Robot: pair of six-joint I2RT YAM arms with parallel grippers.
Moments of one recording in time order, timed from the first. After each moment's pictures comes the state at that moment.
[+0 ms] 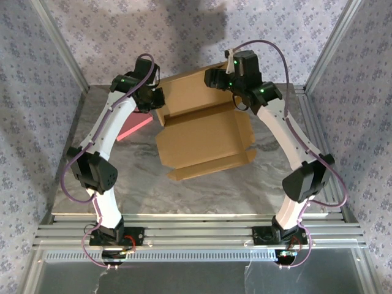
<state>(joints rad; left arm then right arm) -0.39 1.85 2.04 -1.17 -0.05 -0.51 0.45 1.75 1.92 -0.58 -0.04 0.35</state>
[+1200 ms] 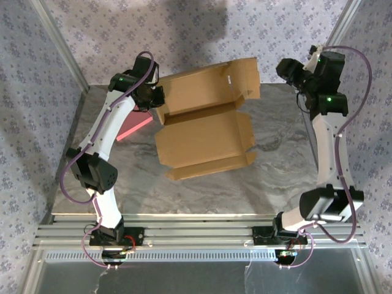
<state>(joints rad) -0.39 1.86 2.08 -1.18 -0.03 -0.45 -0.11 1.49 1.71 -0.54 -0.38 0.52</state>
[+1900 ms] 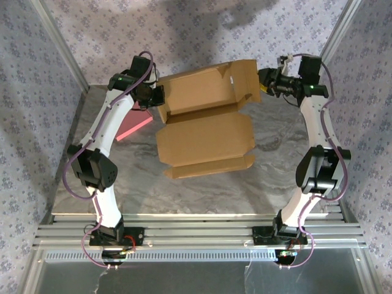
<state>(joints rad) -0.34 1.88 2.05 -1.10 0.11 -0.38 -0.09 1.78 1.75 -0.49 -1.04 0.60</state>
